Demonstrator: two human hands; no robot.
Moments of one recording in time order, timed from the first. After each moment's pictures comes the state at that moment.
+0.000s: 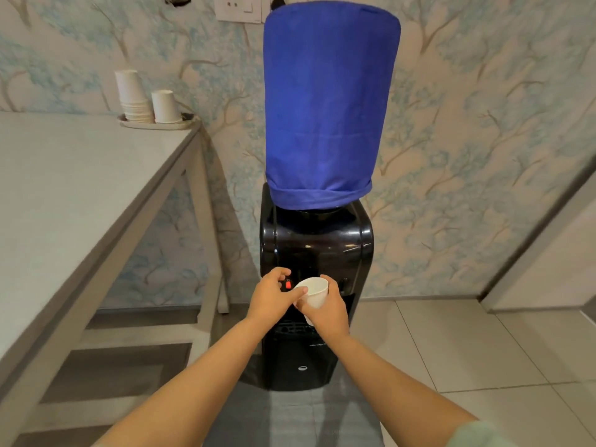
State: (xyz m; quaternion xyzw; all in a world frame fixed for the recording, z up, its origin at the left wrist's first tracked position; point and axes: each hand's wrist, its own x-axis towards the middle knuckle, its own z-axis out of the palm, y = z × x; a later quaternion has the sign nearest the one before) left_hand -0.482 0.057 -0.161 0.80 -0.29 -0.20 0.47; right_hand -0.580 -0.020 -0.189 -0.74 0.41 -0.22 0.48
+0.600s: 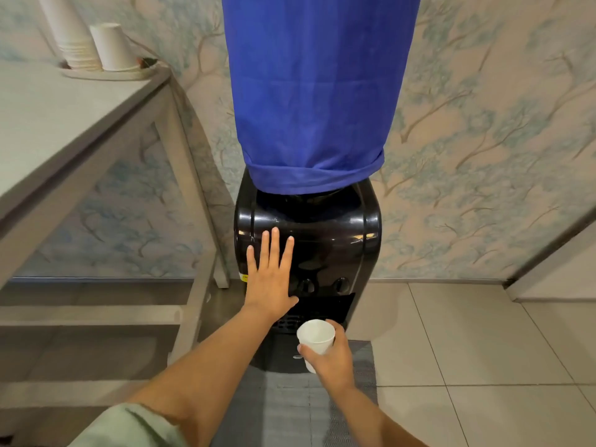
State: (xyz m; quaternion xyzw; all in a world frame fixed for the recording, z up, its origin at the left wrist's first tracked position) left_hand -0.454 -0.043 -0.219 0.90 -0.43 0.03 0.03; right_hand -0.605 -0.077 -0.306 -0.67 0.48 -0.15 0.55
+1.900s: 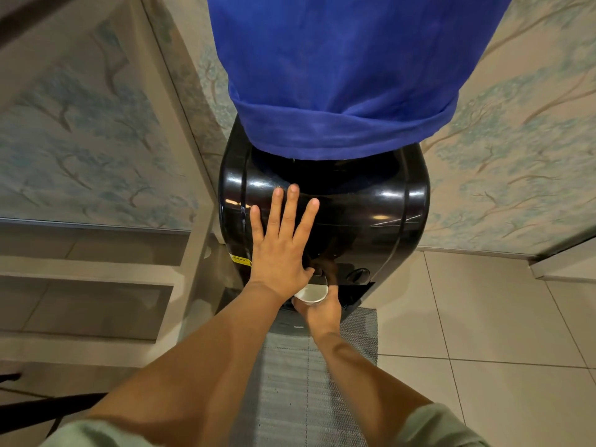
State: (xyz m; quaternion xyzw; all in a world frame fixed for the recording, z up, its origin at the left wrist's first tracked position) left_hand -0.414 -0.096 -0.267 0.89 -0.43 0.12 0.10; right_hand -0.509 -0.139 -0.357 -0.57 0.50 -0.14 0.64
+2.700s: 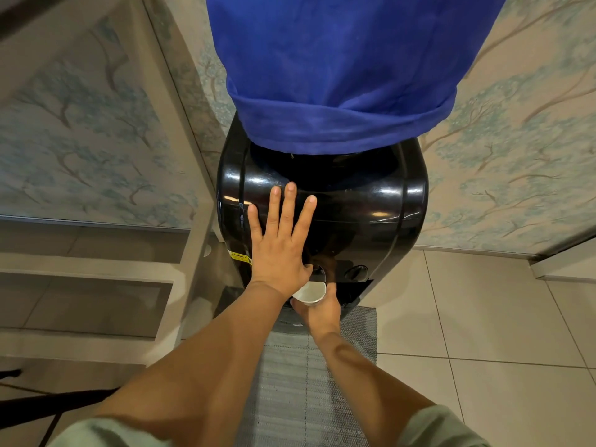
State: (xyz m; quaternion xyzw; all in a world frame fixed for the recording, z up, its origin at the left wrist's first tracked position) left_hand -0.419 -0.098 -0.270 0.89 -0.41 0.15 0.10; right_hand -0.513 -0.142 -0.371 -0.62 0.50 -0.11 0.60
